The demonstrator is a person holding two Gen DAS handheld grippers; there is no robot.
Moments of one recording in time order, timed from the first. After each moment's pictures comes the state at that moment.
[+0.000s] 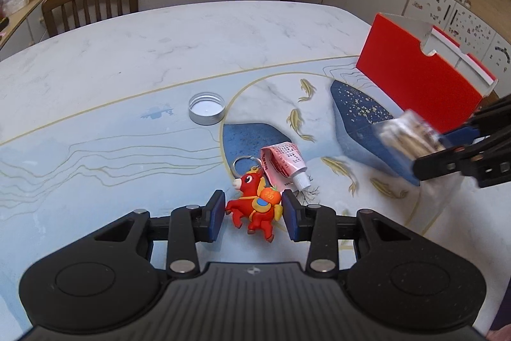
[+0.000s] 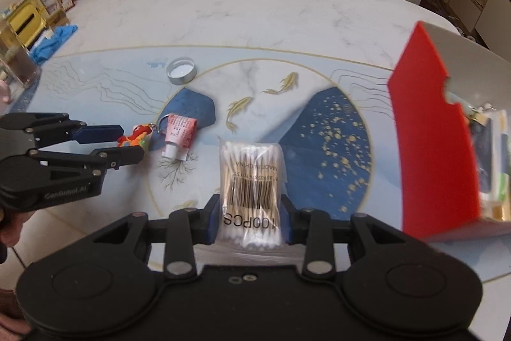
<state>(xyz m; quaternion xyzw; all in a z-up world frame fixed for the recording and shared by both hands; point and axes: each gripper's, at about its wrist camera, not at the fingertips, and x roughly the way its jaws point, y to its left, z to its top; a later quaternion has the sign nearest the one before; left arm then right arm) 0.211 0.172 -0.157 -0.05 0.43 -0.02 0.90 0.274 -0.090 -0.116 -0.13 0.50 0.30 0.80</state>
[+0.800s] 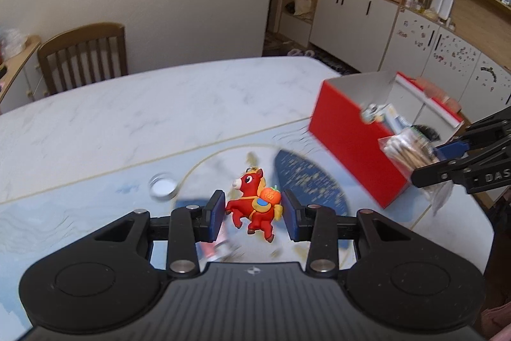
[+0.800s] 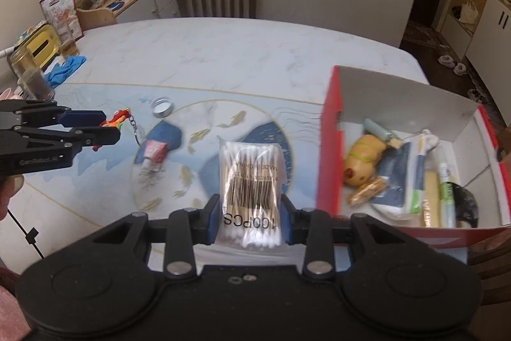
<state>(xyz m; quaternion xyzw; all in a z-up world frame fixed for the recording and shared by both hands) 0.220 0.103 -0.067 -0.04 0.36 -0.04 0.93 0.282 -0.179 -0.050 -0.13 0.45 0.31 0.83</state>
